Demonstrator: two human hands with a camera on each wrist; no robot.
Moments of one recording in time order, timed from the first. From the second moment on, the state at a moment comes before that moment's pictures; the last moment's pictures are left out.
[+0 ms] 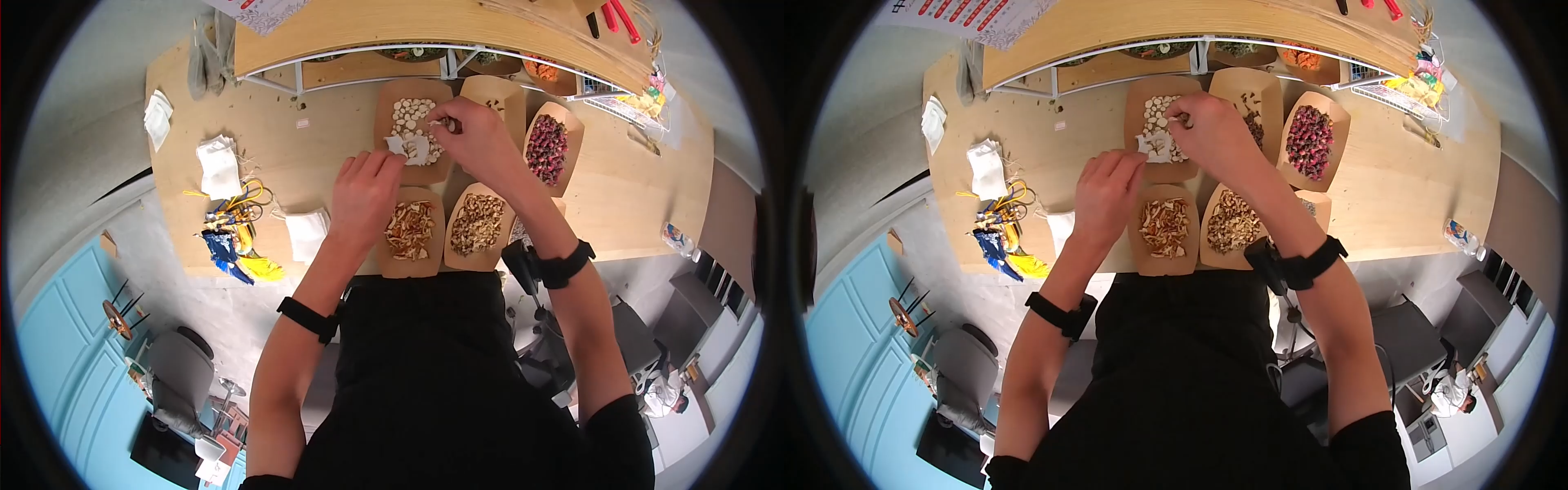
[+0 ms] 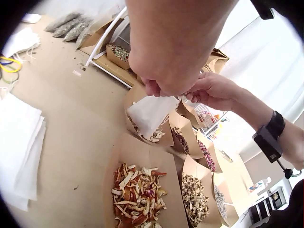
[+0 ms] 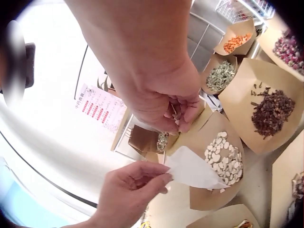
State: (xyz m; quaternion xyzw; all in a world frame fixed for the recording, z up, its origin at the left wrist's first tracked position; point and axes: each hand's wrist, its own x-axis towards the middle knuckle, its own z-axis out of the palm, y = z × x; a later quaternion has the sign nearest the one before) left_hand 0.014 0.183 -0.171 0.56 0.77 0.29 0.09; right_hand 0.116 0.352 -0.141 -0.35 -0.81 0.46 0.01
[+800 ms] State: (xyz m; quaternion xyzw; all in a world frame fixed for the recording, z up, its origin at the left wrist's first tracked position) left_hand 0.016 0.183 -0.173 0.56 0.78 0.27 0.10; right_hand 0.124 0.333 -0.134 -0.31 -0.80 0.51 -0.01
